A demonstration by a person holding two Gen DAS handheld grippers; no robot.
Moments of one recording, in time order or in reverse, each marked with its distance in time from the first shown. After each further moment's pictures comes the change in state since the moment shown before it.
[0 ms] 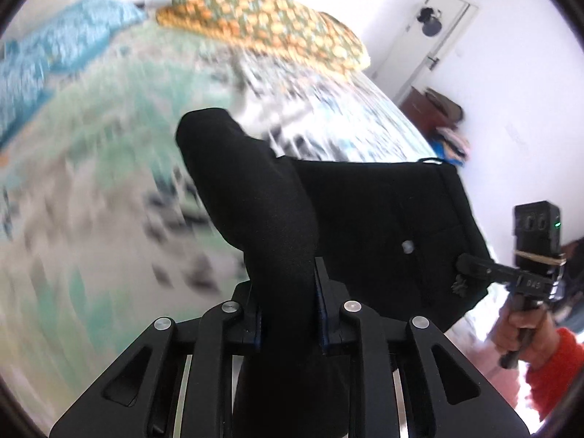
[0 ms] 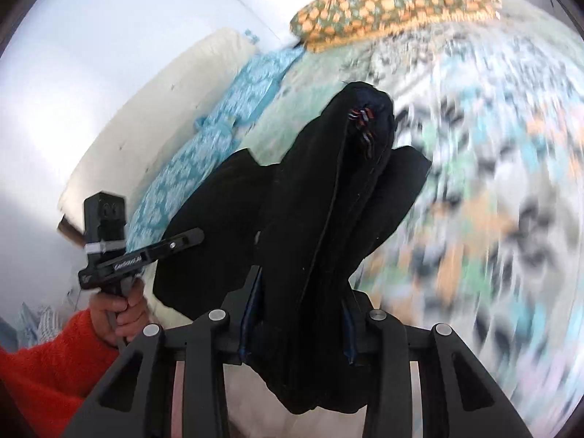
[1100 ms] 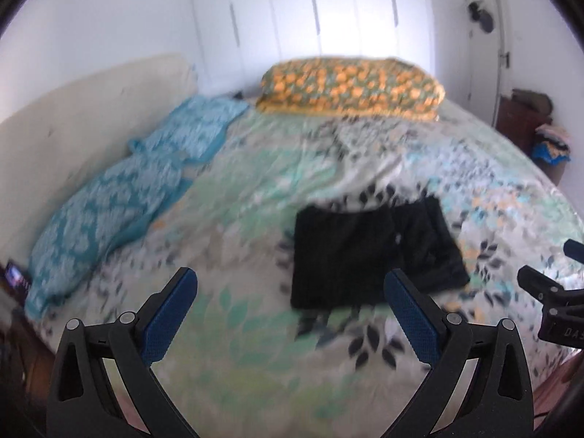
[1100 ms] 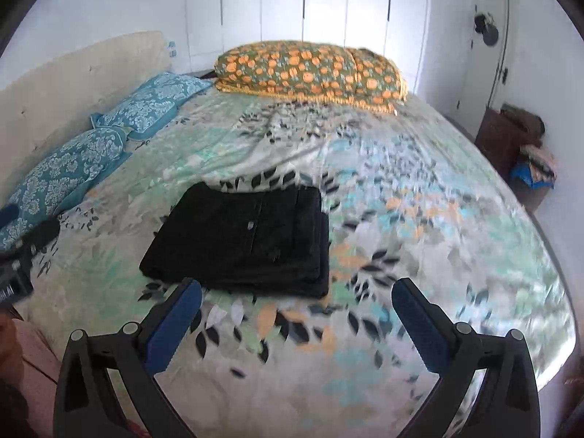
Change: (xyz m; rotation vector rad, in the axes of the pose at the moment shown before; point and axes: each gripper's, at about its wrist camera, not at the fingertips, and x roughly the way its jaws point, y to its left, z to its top) left arm -0.107 -0.109 -0.063 0.097 -0.209 0.598; right arm -0.072 0.122 -0.076 -0.146 -0.142 -0.671
